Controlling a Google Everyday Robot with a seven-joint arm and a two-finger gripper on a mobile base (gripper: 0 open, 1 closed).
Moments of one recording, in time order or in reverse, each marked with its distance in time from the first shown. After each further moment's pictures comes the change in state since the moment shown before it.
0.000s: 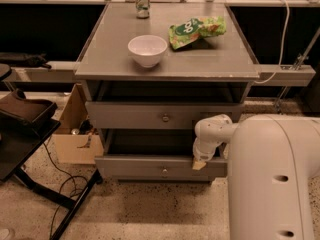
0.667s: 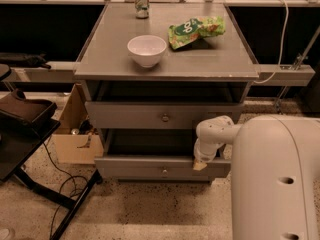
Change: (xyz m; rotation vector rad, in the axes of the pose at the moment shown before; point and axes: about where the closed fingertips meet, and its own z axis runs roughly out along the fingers) arm 0.004 0.009 -0.001 -0.010 -0.003 0.005
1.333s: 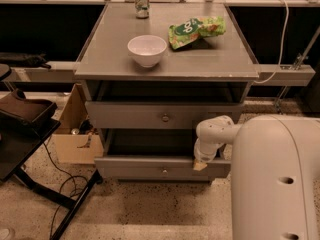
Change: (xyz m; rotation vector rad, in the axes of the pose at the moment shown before) arm 0.000 0.000 0.000 0.000 0.000 0.000
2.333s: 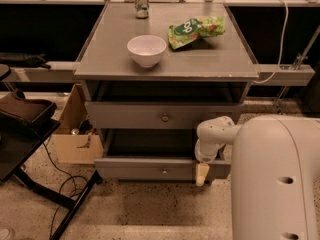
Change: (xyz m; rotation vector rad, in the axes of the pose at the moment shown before) arm 0.000 0.001 0.001 -0.002 0.000 0.000
